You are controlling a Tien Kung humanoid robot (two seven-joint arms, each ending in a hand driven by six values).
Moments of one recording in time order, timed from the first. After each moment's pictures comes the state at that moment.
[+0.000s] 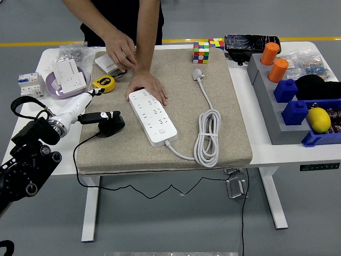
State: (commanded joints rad) left arm -0.45 0.21 -1.20 -0.98 1.82 0.07 -0.01; right arm 0.16 -0.35 0.49 0.44 -0.21 -0.54 -0.10
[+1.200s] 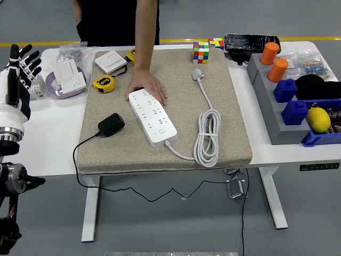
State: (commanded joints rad) left arm -0.07 0.03 -1.64 -1.59 1.31 0.15 0.01; right arm 0.13 -0.35 0.41 0.47 -0.26 -0.50 -0.09
